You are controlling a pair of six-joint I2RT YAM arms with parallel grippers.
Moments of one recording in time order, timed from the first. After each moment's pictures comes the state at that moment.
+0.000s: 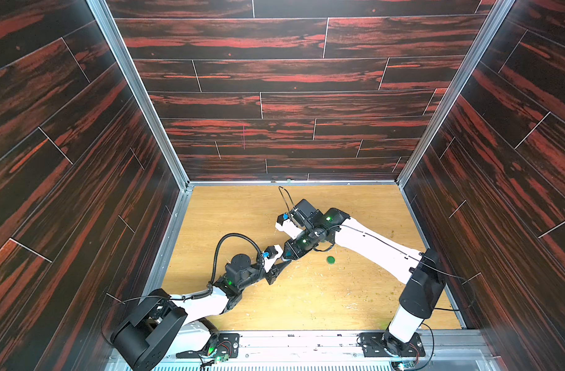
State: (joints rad) left arm -0.63 1.26 0.26 0.84 0.41 0.13; right arm 0.88 1.76 1.61 -0.99 -0.33 0.12
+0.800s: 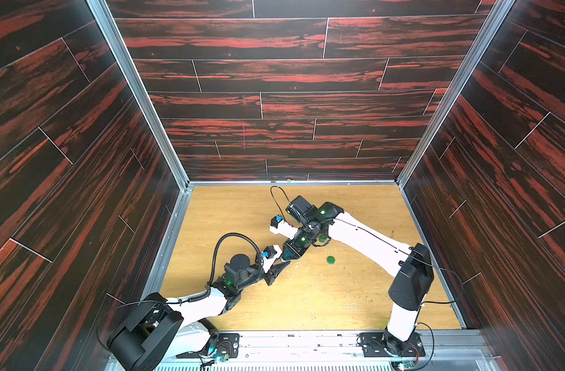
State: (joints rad) left arm -0.62 1.23 0.26 0.80 0.40 0.11; right arm 0.86 1.86 1.74 -1.11 -0.39 -0.01
